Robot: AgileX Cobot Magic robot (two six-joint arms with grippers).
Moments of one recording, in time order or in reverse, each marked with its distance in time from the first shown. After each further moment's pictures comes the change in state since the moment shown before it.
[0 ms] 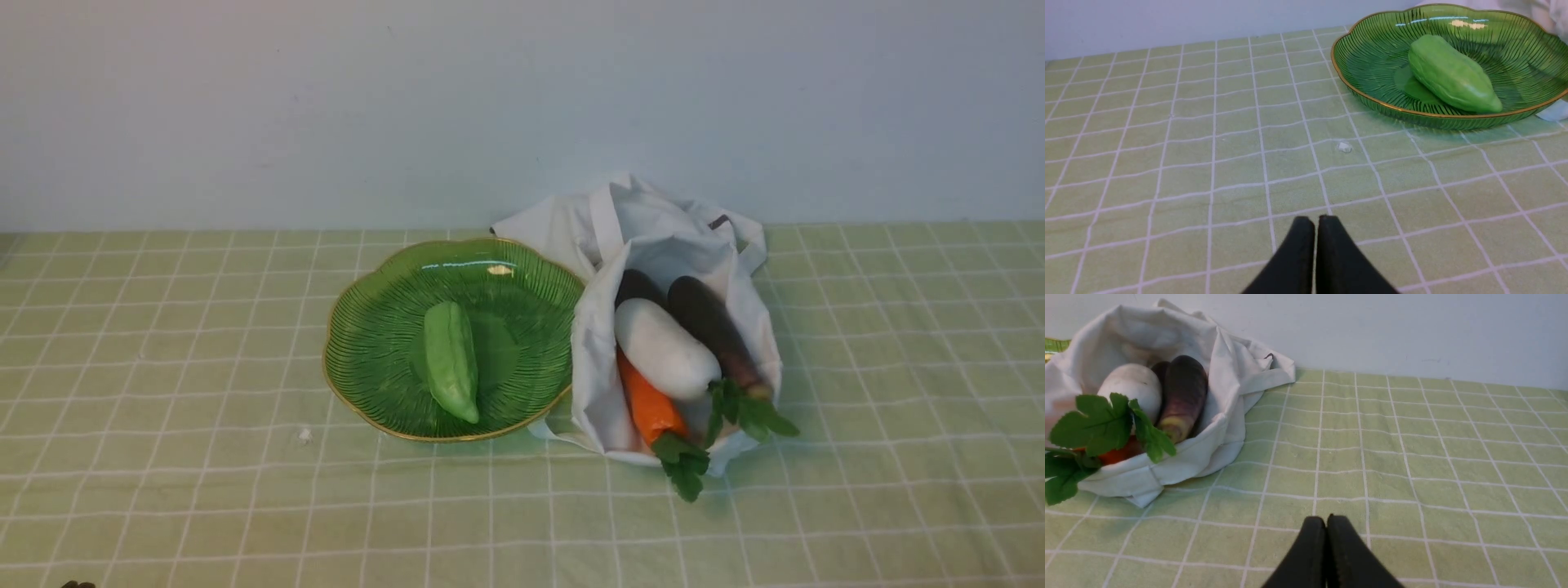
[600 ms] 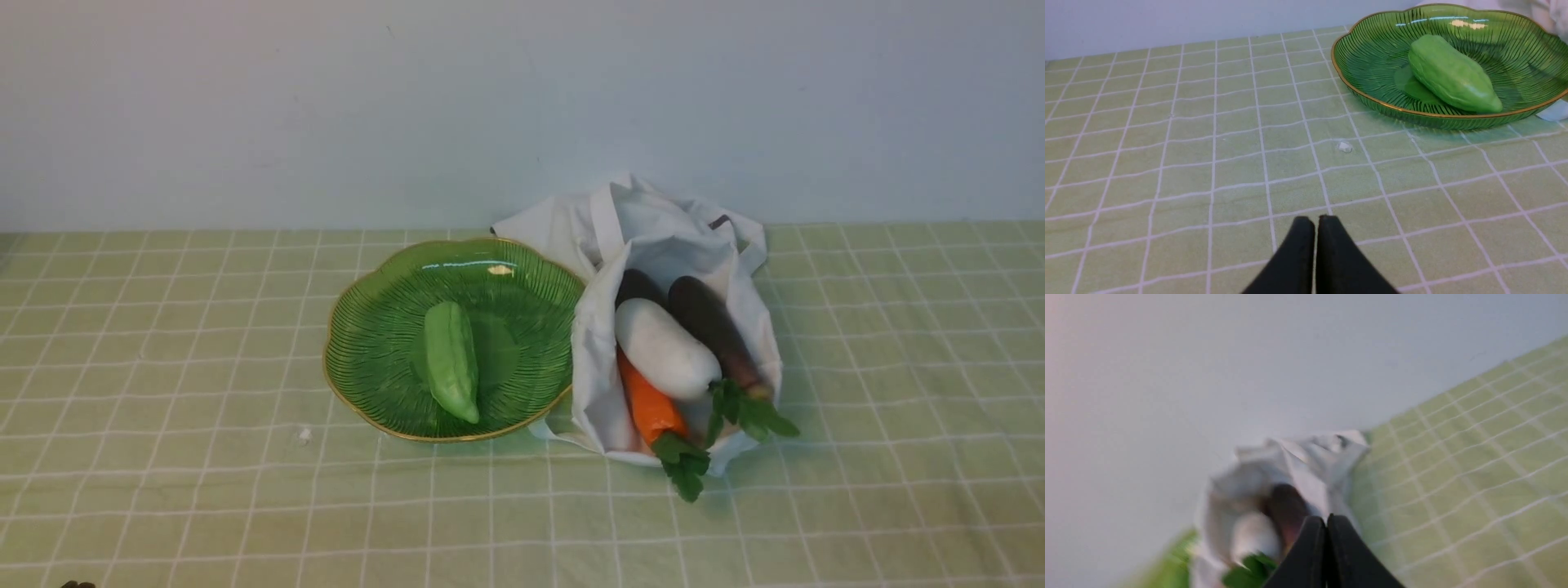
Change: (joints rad) right arm 0.000 0.000 0.011 0.520 -0.211 0.337; left arm 0.000 0.000 0.000 0.000 0.000 0.000
